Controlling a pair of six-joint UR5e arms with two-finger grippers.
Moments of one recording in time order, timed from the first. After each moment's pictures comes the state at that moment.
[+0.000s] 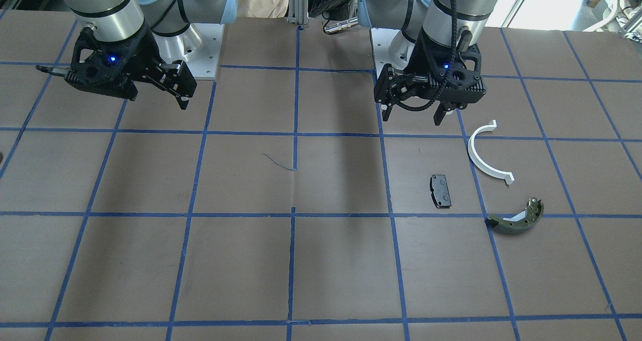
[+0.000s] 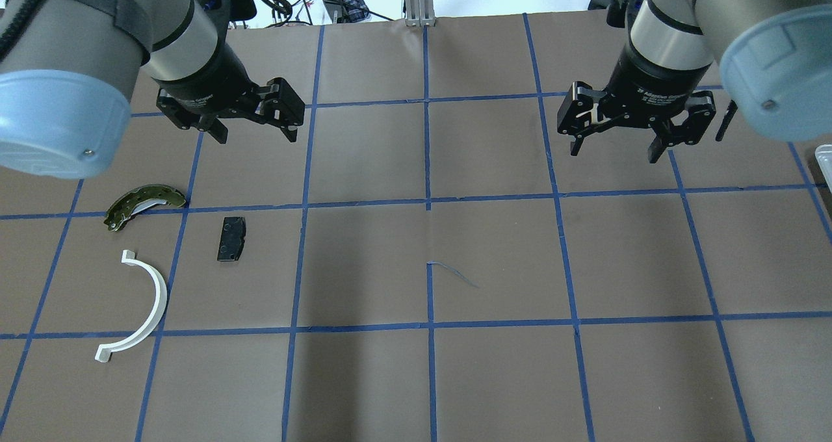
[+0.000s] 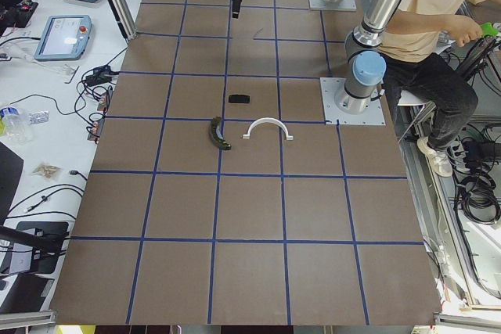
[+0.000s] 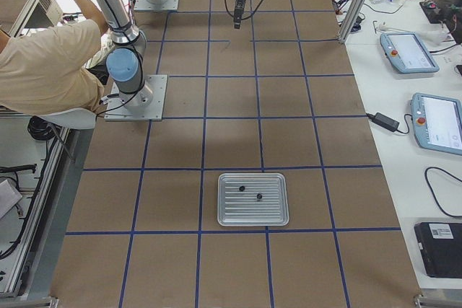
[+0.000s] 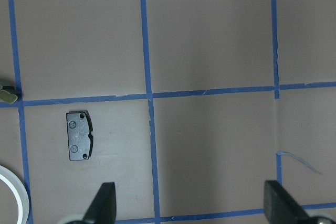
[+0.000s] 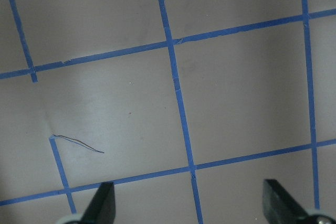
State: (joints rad) left arm -1.63 -1.55 -1.65 -1.40 1.54 -0.01; right arm 1.59 -1.61 1.65 -1.57 -1.58 0.19
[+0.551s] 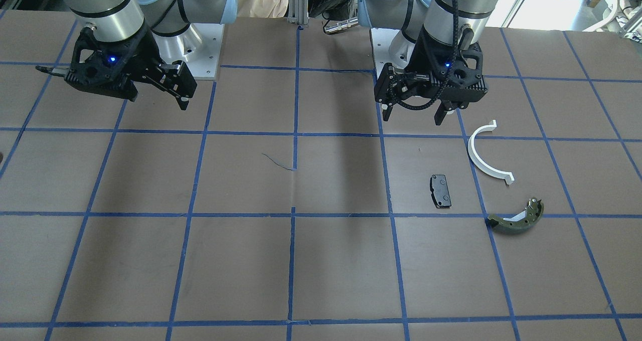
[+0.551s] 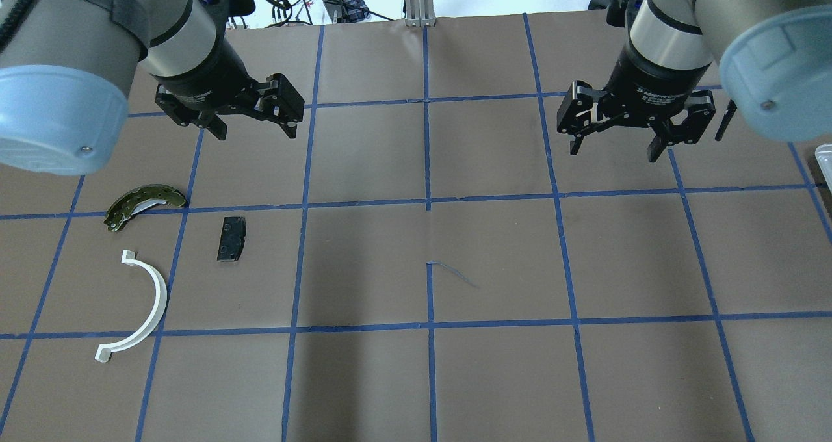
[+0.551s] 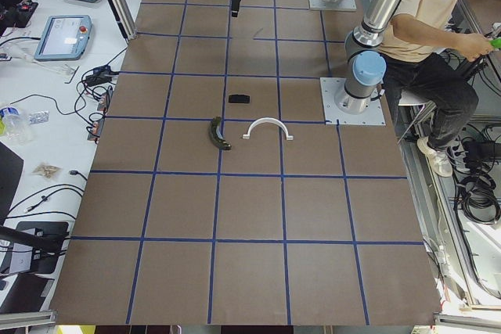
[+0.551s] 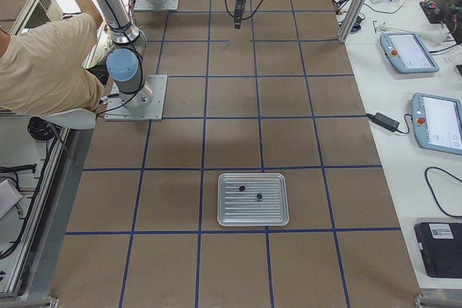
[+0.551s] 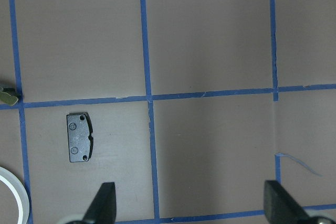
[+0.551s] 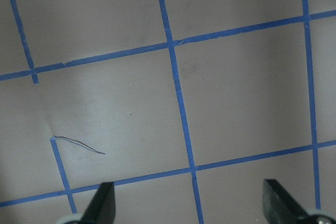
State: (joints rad) left arm -1.63 -1.55 -1.65 -1.40 1.54 -0.02; right arm 1.59 -1.61 1.65 -1.57 -1.58 0.19
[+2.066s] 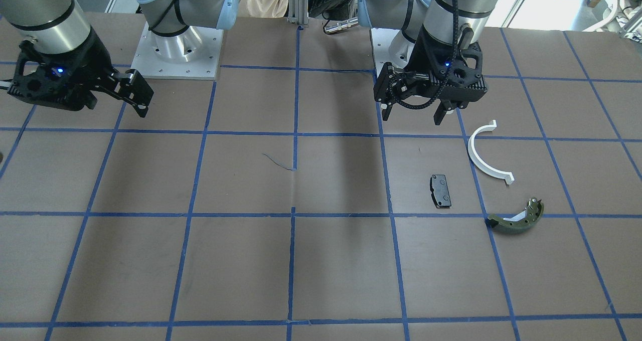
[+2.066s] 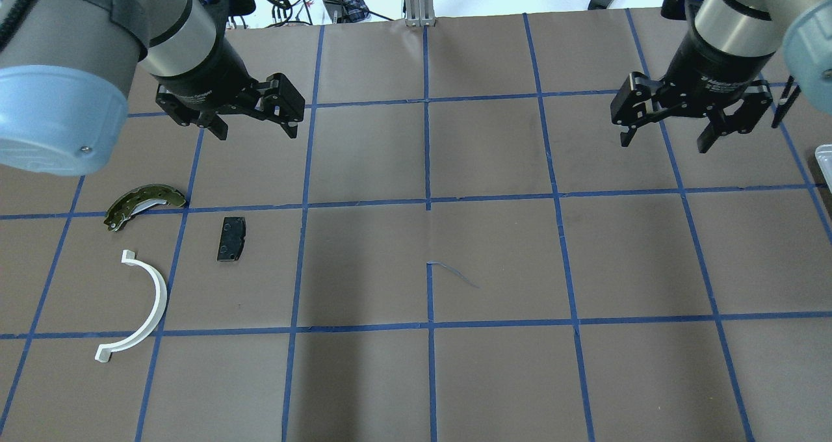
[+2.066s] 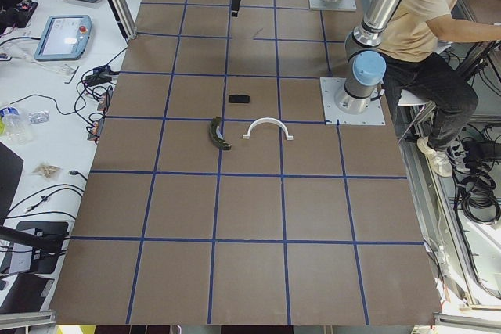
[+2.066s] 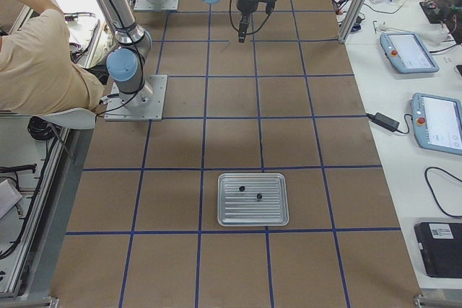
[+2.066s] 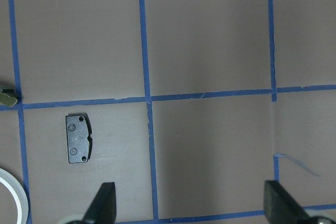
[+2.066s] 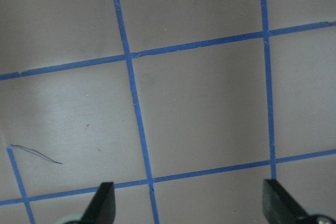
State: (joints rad) left arm -1.63 -1.55 -1.65 -1.40 1.53 -0.01; right arm 1.41 -1.60 1.66 -1.57 -1.59 -0.03
